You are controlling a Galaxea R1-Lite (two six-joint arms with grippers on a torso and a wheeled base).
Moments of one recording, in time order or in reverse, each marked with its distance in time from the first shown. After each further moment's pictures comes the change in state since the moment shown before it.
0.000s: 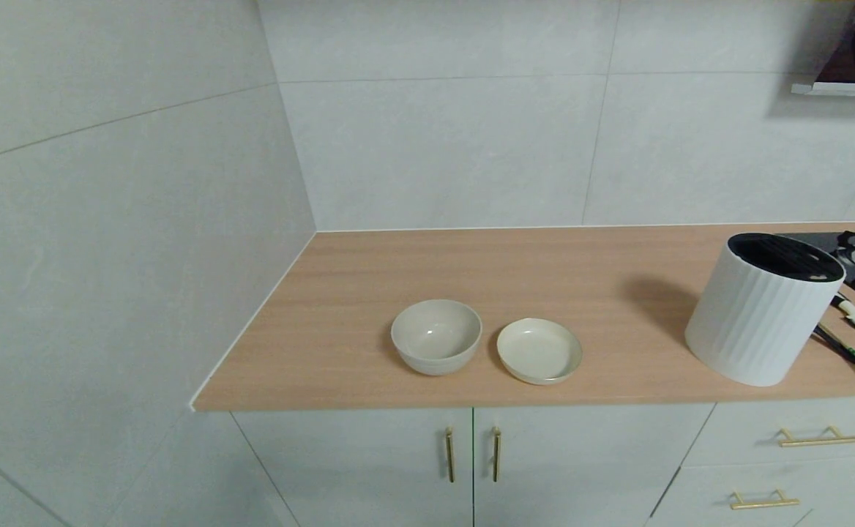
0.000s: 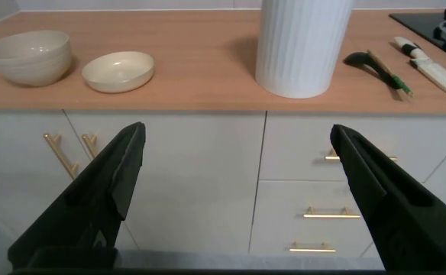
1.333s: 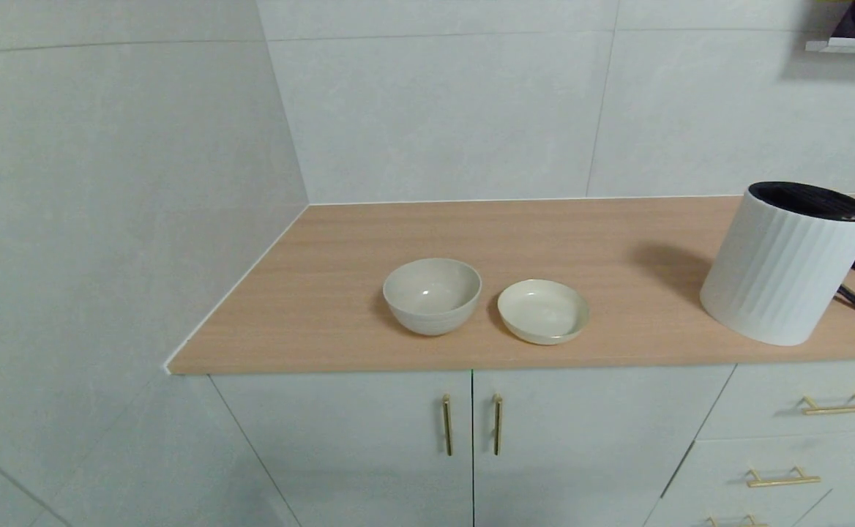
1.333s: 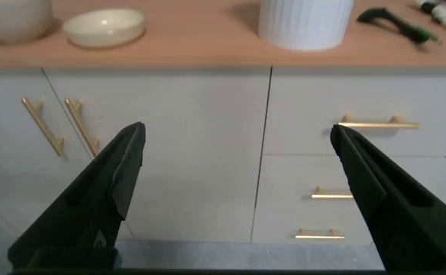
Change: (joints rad) left arm 0.000 0.000 0.000 0.000 0.000 0.000; right arm 0.000 0.000 0.000 0.000 0.000 0.002
